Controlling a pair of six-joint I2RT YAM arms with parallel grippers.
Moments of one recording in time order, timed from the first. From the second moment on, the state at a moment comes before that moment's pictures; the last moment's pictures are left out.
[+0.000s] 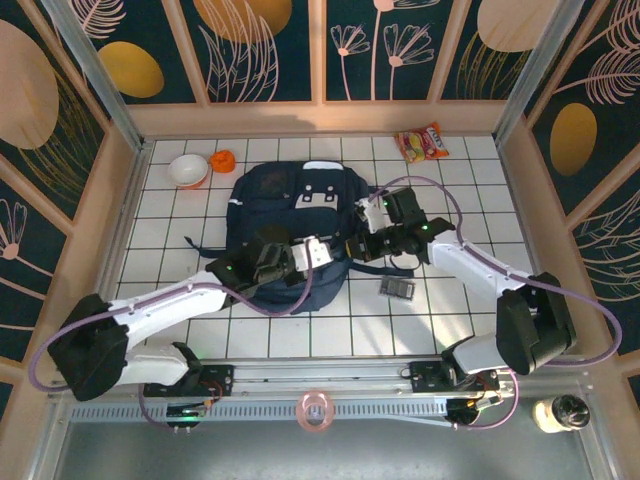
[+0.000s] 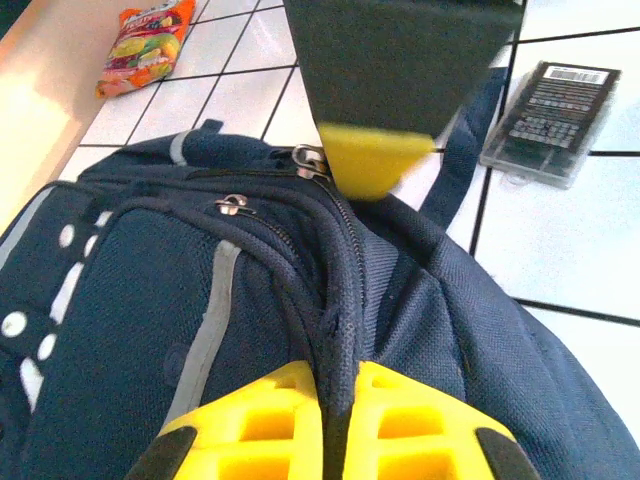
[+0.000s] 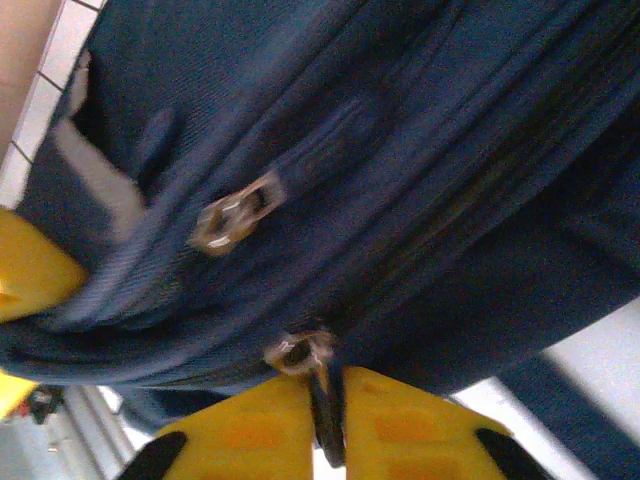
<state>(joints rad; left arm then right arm) -0.82 1.26 0.70 0.02 0.12 0.52 0.48 1.39 0.90 -0.42 -0.54 0.18</state>
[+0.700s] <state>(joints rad) -0.72 1.16 0.61 0.02 0.31 0.51 0.41 1.23 0.72 -0.20 -0.73 0.08</state>
